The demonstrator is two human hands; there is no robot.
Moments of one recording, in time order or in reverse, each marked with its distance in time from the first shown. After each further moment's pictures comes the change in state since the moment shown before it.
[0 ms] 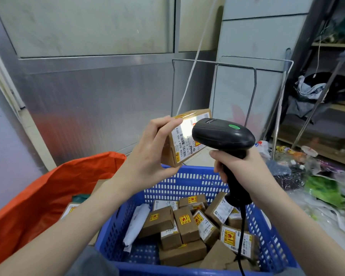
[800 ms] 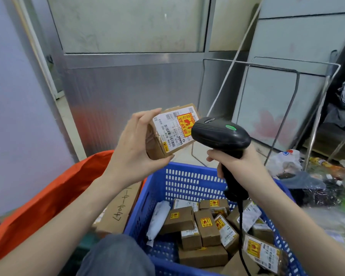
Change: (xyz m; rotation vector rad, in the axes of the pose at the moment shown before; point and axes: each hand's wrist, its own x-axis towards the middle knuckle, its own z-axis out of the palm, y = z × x) left_hand -0.048 -0.042 -0.073 0.175 0.181 -0.221; right_hand 0.024 -0.007 0.078 -0.043 -0.112 -0.036
